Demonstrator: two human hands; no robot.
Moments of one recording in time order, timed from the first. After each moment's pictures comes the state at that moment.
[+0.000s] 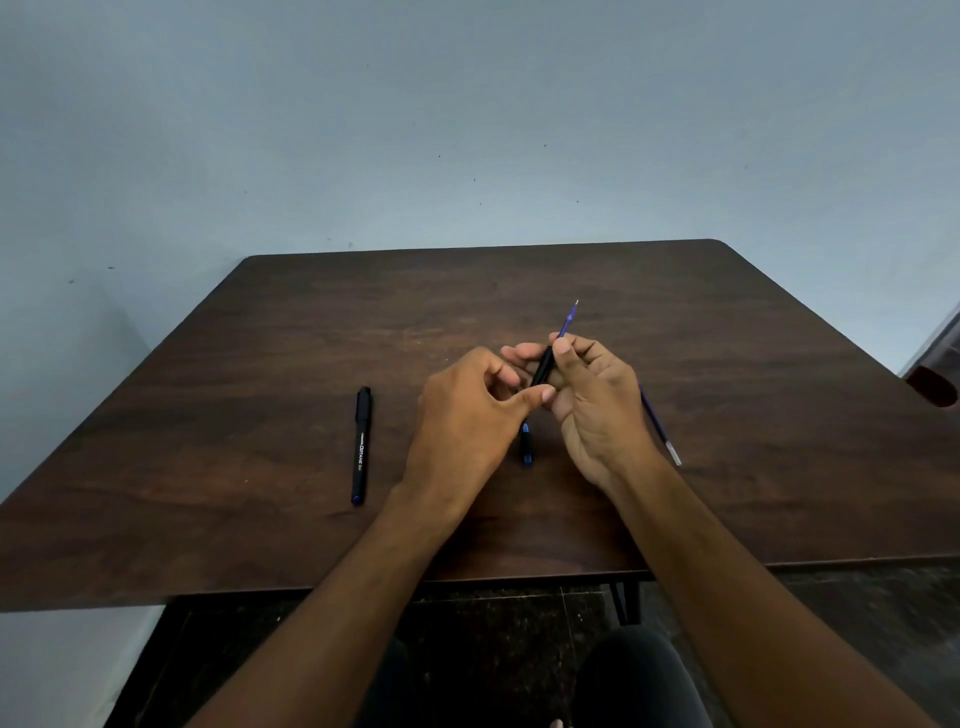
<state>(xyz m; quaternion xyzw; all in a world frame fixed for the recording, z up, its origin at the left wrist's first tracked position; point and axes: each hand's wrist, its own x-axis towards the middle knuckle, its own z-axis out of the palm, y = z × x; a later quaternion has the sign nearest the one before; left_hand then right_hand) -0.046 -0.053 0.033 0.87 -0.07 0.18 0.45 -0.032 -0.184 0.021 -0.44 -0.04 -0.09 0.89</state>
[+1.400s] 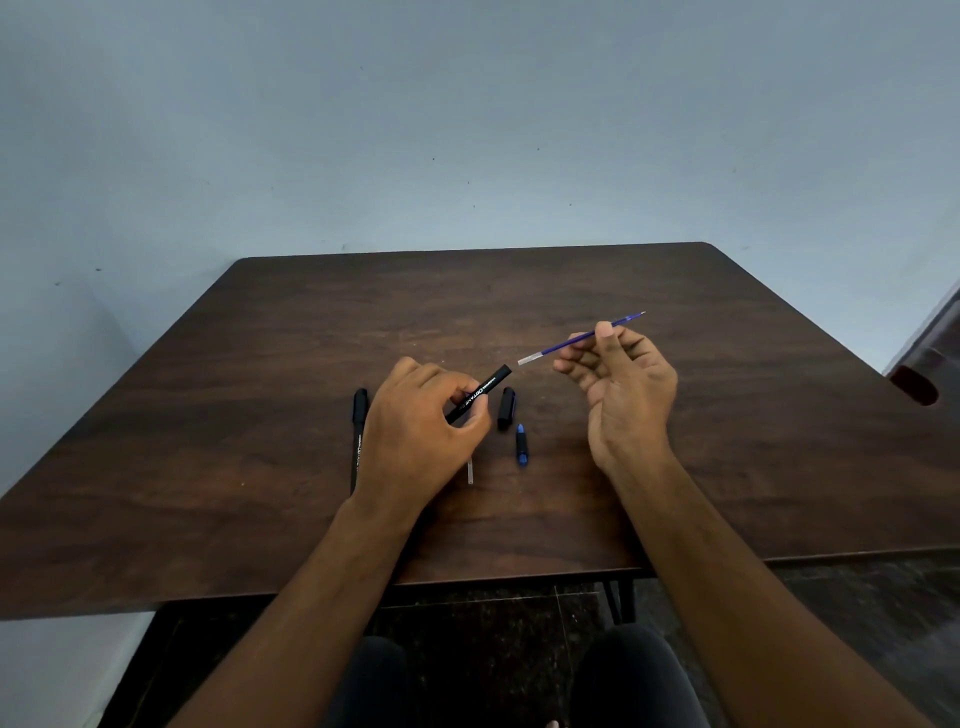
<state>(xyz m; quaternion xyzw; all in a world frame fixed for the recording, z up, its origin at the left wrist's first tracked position) -0.041 -0.009 0.013 0.87 -0.19 0.36 0.29 -0.026 -0.202 0.025 -0.44 0.06 -0.24 0.86</state>
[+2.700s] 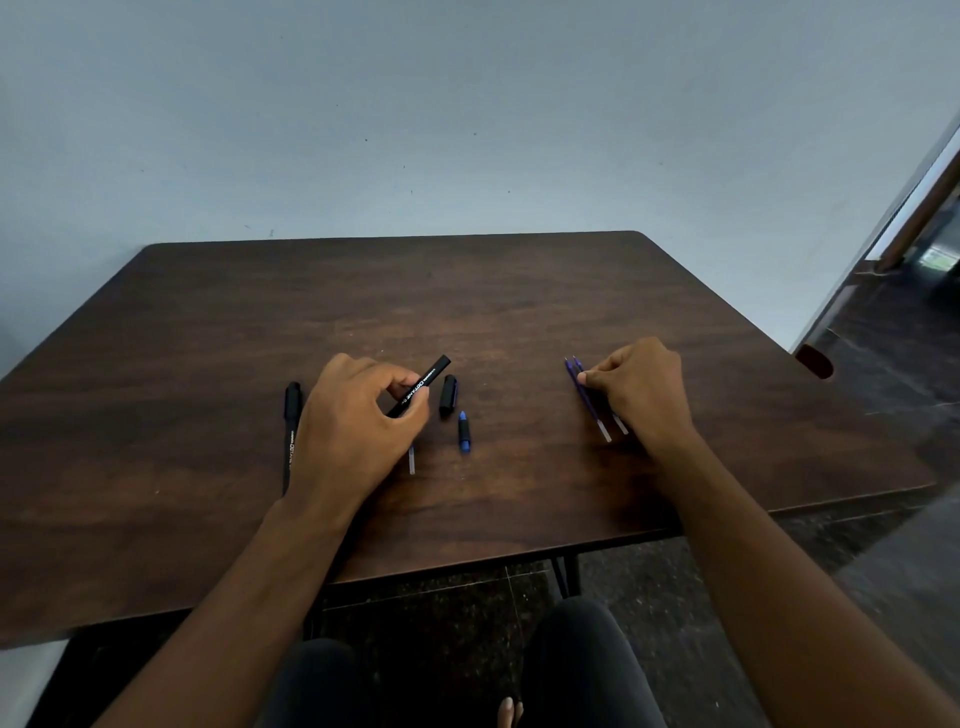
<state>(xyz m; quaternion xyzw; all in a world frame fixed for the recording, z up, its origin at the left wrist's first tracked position) -0.038 -0.006 0.008 0.89 -0.17 0.29 0.32 -0.039 -0.289 0.033 -0.89 0.22 -0.13 0.37</state>
